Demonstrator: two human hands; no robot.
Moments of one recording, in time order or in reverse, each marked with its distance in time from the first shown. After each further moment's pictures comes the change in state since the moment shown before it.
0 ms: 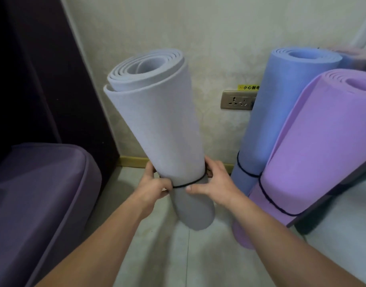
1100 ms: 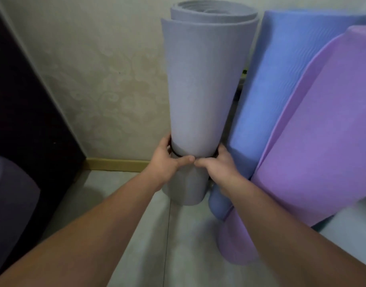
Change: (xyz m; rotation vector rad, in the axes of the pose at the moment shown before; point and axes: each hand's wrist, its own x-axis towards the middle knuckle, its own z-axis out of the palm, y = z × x) left_hand 0.122 -0.006 0.107 0.164 -0.132 0.270; right_hand 0.080 0.046 -0.050 0.376 0.299 0.144
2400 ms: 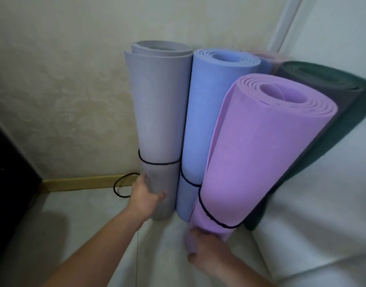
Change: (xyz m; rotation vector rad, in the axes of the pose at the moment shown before) left_hand -0.048 -0.012 0.046 0.214 0.020 -0.215; right_hand -0.123 0.094 -0.068 -0.995 -0.446 0.213
